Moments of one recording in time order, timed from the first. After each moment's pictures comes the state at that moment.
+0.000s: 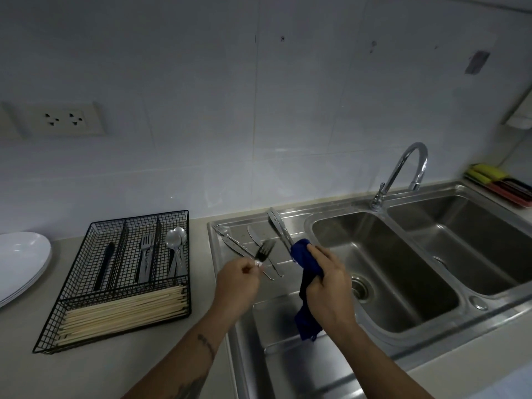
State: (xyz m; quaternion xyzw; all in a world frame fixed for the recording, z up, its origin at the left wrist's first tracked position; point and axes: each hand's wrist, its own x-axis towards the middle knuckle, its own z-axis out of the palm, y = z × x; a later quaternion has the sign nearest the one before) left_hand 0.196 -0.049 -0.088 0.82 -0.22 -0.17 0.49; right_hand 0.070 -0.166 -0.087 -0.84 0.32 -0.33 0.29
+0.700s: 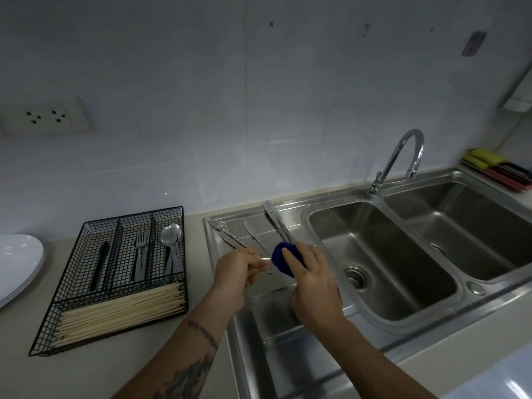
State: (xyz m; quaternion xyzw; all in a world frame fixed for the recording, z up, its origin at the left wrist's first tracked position) left_hand 0.199 -0.064 -0.072 0.63 0.03 -0.37 0.69; right_hand 0.075 -0.160 -0.106 -0.93 0.22 -0.26 0.09
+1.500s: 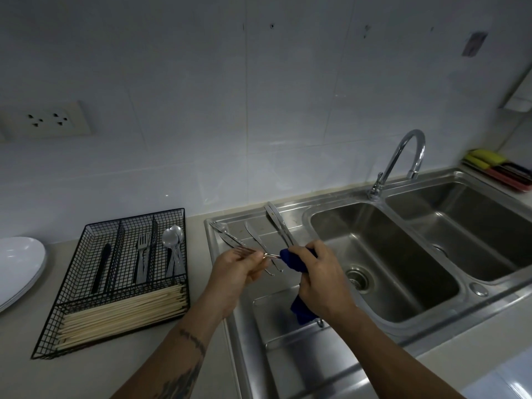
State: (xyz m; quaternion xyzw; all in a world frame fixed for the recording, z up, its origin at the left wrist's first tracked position) left_hand 0.206 -0.049 -0.076 0.63 -0.10 -0.35 0.68; right_hand 0.076 -0.183 -0.098 -0.93 0.22 -0.26 0.13
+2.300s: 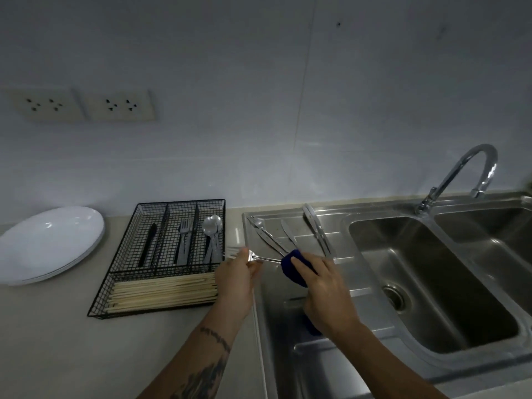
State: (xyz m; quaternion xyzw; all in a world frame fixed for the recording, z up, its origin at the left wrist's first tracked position) left_hand 0.228 -0.023 -0.097 0.52 0.17 -0.25 0.80; right_hand 0.107 -0.150 -0.116 -0.97 0.12 -0.19 0.11
